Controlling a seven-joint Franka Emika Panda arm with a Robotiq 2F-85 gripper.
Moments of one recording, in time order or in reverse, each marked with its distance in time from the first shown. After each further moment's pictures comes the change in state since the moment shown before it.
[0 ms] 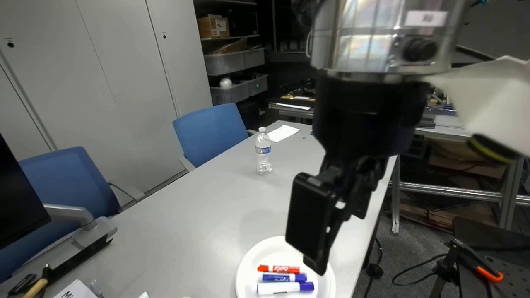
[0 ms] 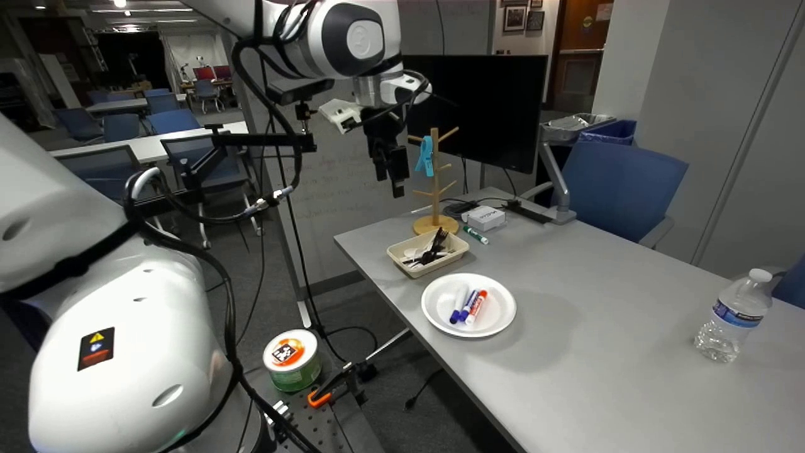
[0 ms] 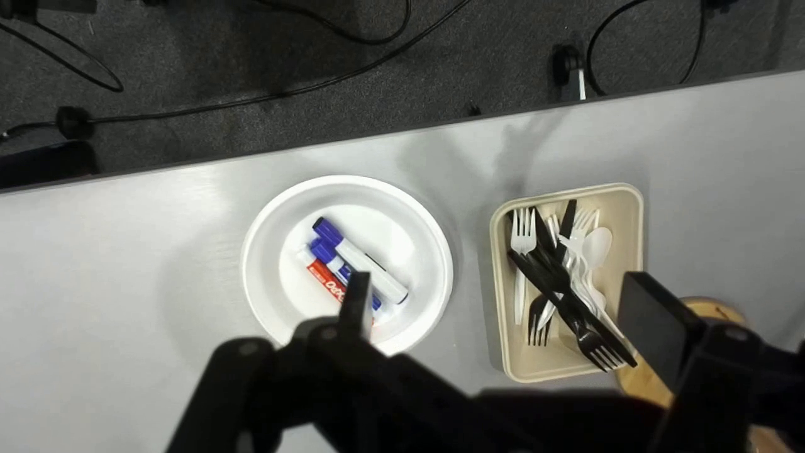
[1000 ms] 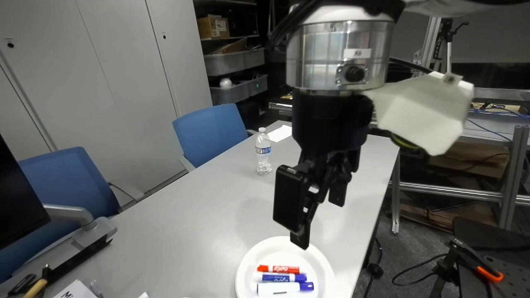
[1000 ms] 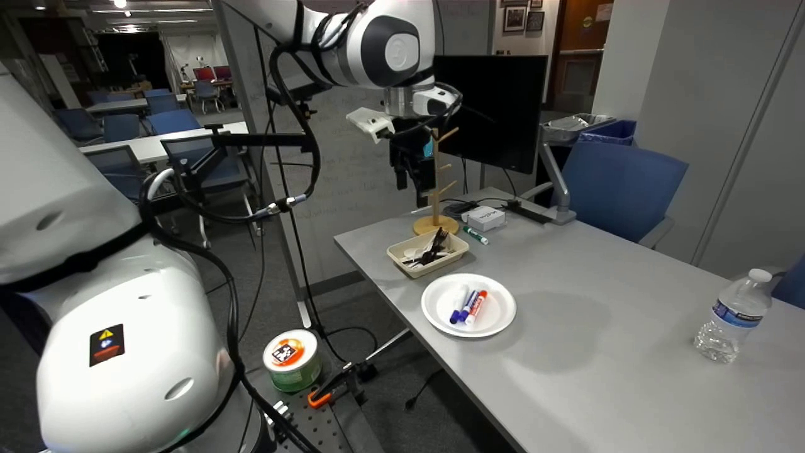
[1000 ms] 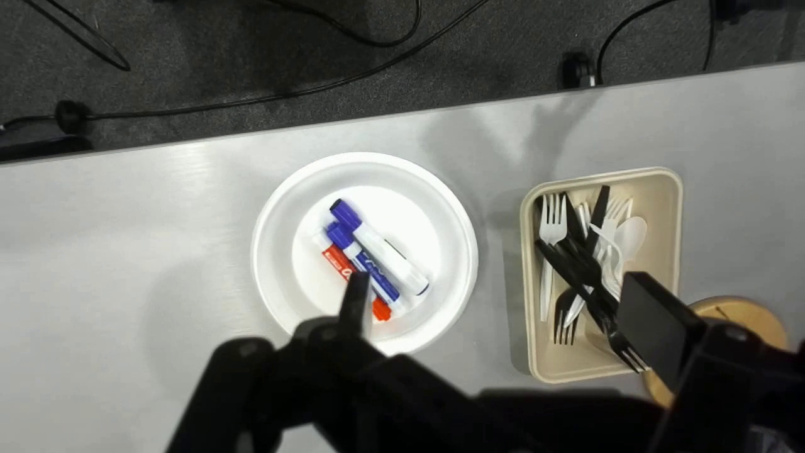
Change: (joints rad) arm 0.057 0.111 -0.140 0.037 -0.060 0.021 -0.072
